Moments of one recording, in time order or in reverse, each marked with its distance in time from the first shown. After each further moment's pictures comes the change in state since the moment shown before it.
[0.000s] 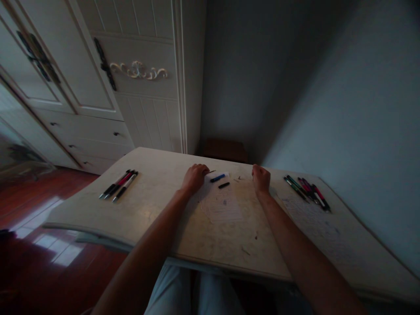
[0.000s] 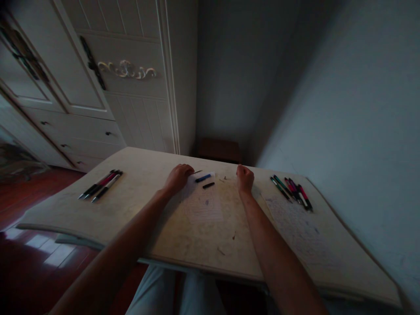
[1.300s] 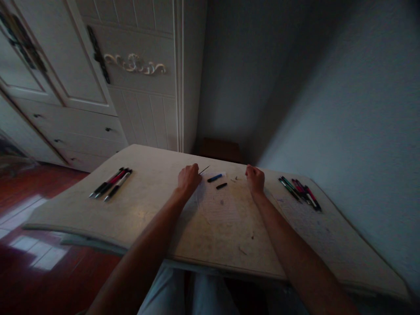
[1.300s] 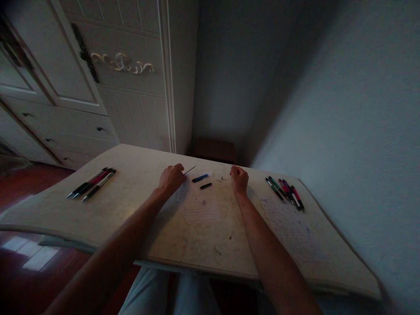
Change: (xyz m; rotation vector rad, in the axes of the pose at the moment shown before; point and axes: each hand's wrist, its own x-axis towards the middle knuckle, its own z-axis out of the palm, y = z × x) left_hand -0.003 0.023 -0.022 0.254 -0.130 -0.361; right_hand -0.005 -0.001 0.004 -0.014 -0.063 -0.119
